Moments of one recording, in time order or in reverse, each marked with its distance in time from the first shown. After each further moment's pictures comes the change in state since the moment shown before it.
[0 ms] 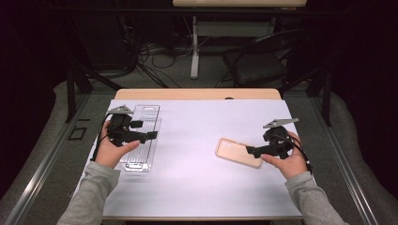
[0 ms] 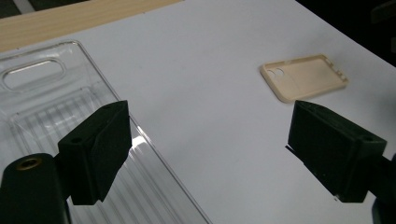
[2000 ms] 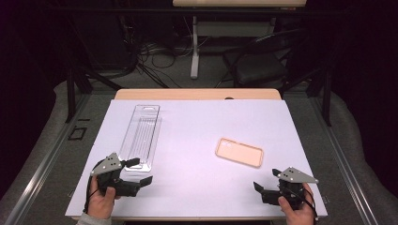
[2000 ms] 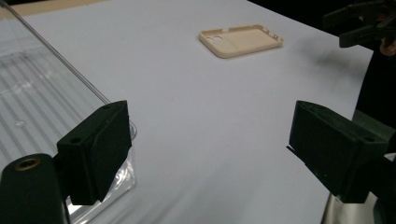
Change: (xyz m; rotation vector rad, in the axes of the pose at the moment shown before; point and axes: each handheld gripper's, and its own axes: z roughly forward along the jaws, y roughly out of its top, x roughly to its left) left arm -0.054 -0.121 -0.028 -0.157 -0.090 0.140; right arm 0.041 -0.129 -0.024 -0.225 -0.055 0.003
